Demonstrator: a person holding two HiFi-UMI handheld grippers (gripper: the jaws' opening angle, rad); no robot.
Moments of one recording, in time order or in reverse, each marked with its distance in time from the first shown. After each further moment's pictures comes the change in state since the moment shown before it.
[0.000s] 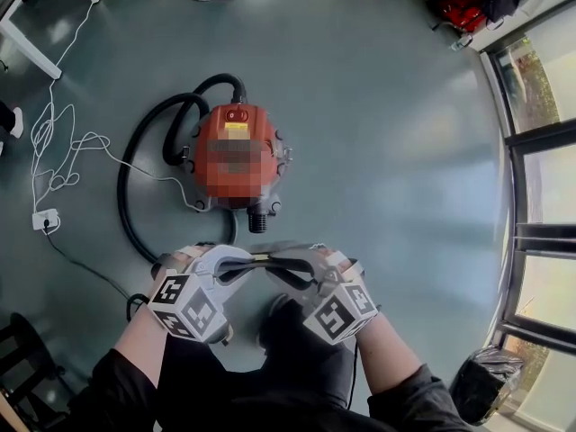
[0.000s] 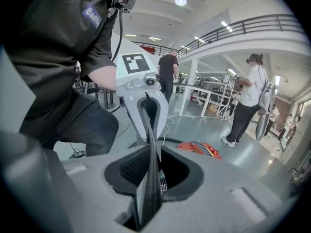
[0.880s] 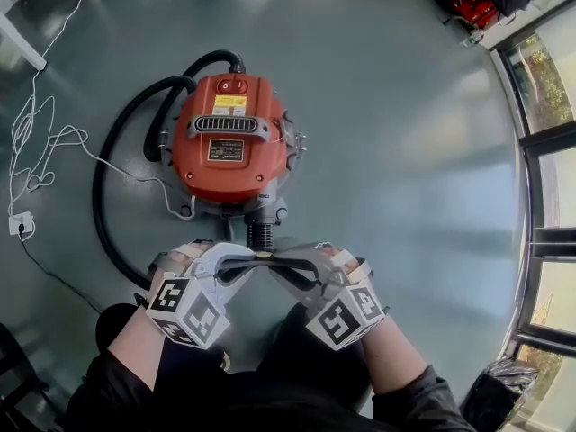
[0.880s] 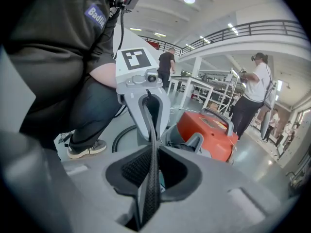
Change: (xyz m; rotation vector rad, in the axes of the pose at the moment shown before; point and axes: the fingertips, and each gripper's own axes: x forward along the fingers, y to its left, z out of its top) left arm 0.114 0.021 -0.115 0.050 0.009 0.076; right arm 0.094 0.002 -0.136 -0.069 0.031 -0.031
